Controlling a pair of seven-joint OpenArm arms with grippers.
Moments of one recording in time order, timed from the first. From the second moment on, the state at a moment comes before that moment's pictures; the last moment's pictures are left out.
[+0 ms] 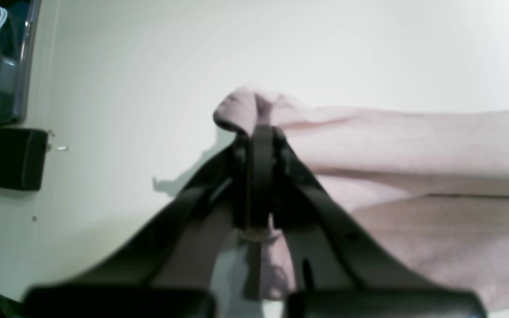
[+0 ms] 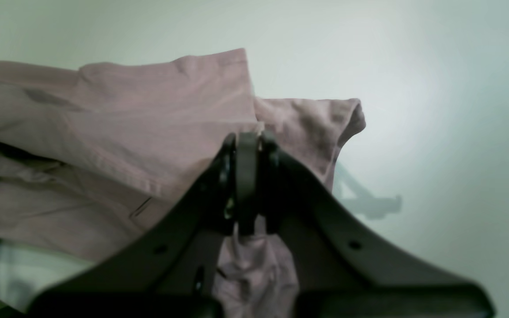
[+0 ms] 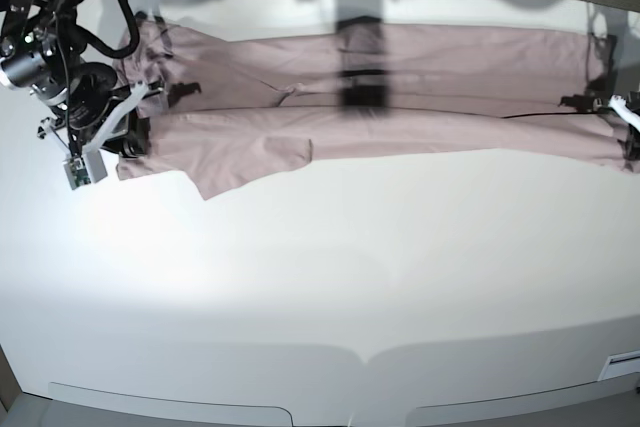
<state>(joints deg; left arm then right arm) 22.3 -27.4 -27.5 110.5 -24.7 -16.0 49.1 -17.0 15.4 25.7 116.5 28.2 34.6 -60.3</state>
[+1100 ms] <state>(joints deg) 34.9 -19.5 -27.6 113.4 -11.0 -14.8 45.1 -28.3 8.9 36.9 111.4 32.5 34.6 -60.0</state>
